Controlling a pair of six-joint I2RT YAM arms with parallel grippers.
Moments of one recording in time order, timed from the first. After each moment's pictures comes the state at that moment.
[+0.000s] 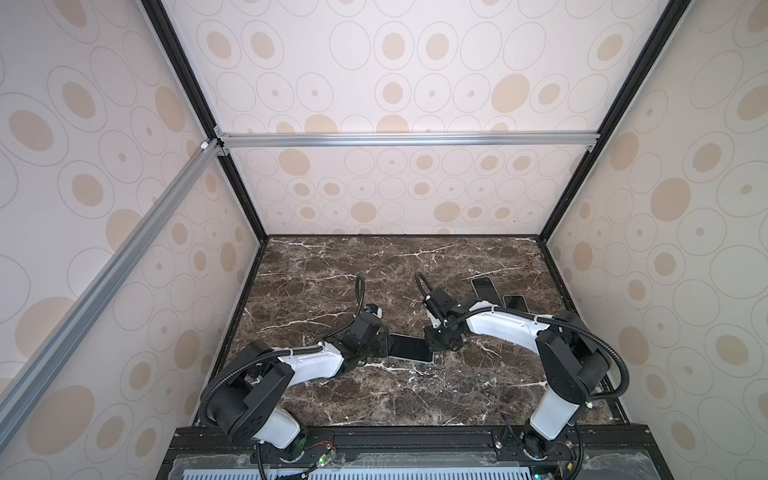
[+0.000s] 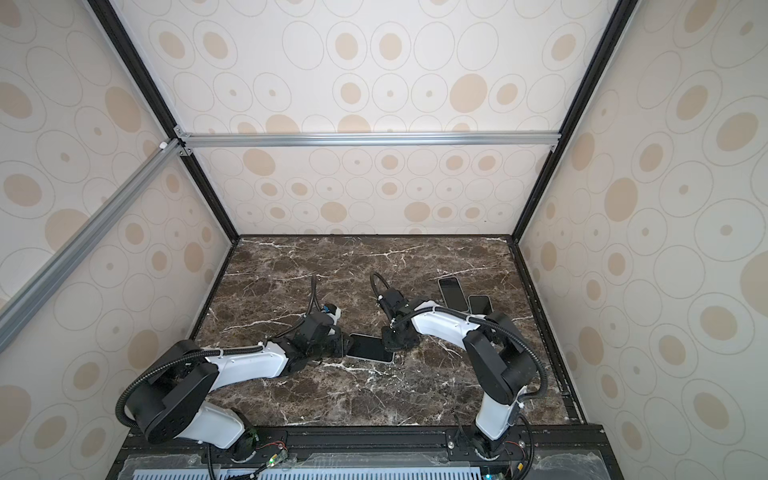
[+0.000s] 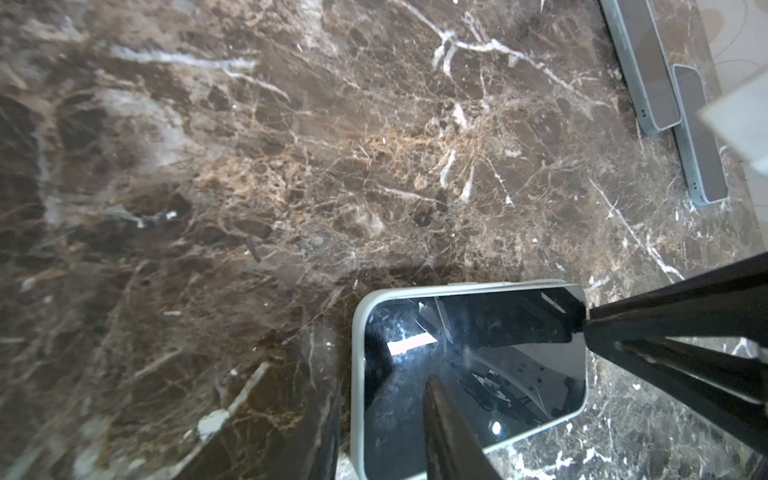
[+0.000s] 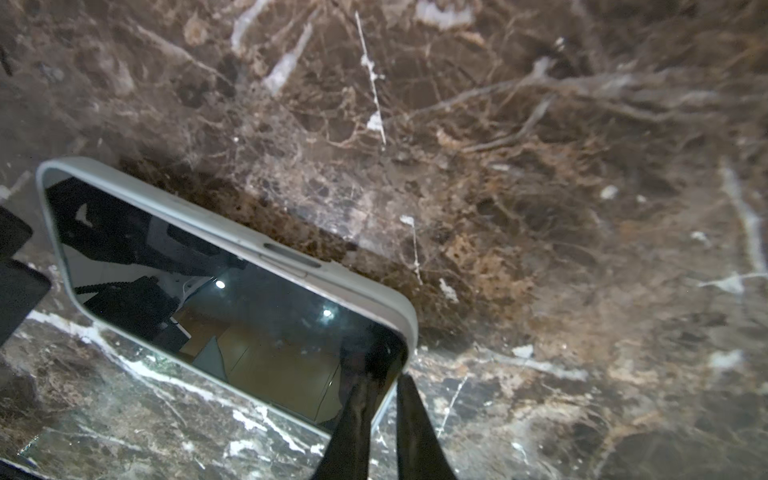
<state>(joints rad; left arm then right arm) -0.69 1.49 0.56 0.12 0.03 -0.63 0.68 1.74 1.08 -0.69 -0.10 0.53</state>
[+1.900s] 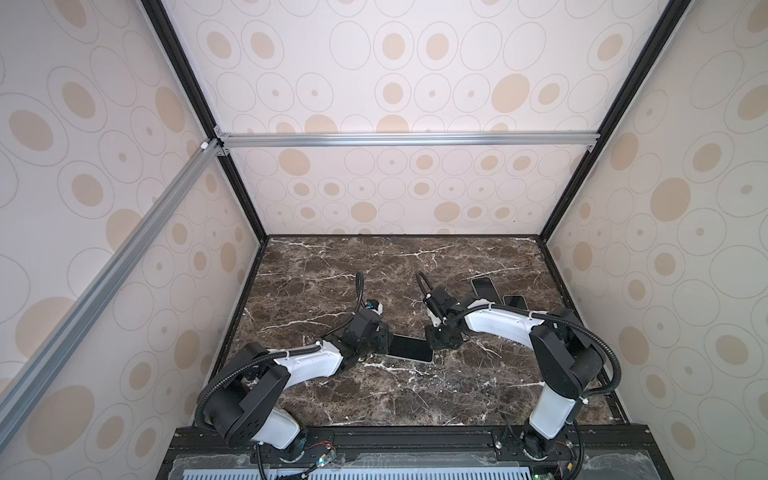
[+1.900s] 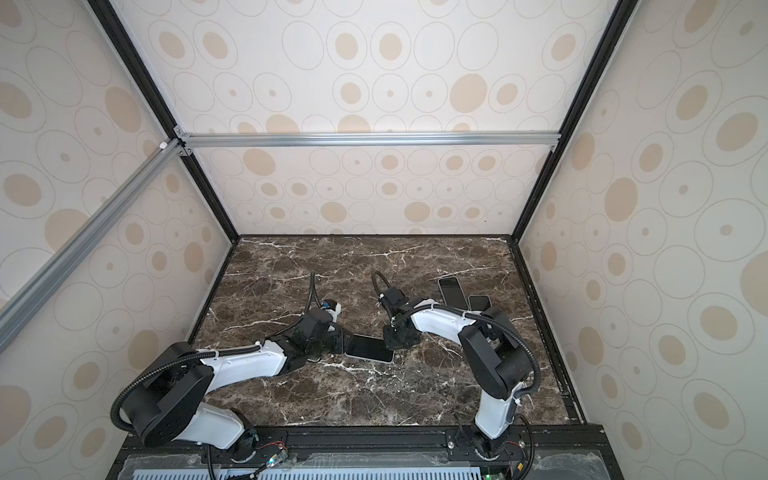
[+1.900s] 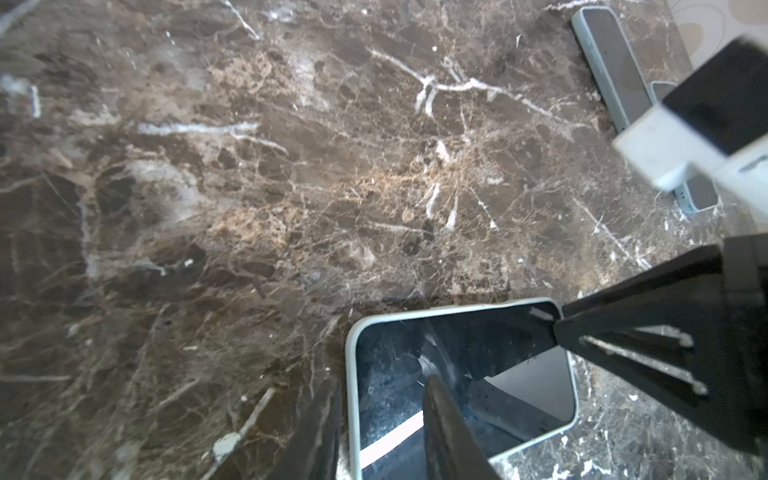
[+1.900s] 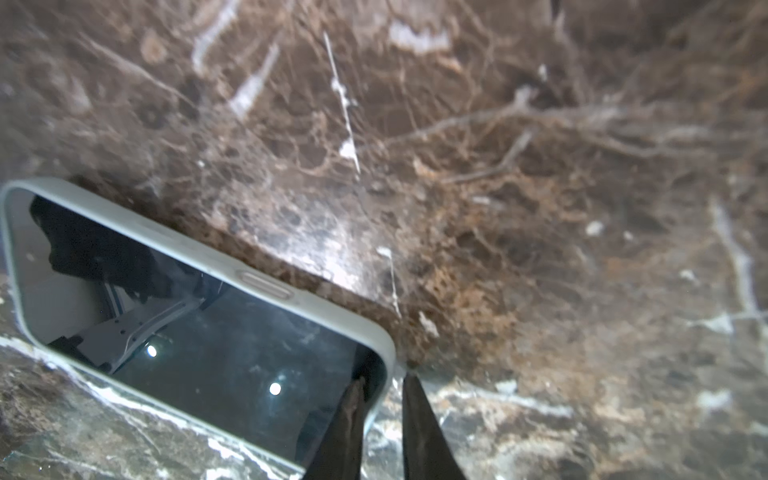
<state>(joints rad) -0.68 1.47 0.58 0.11 0.01 -0.58 0.66 1.78 1.09 -0.67 -0.10 0.49</state>
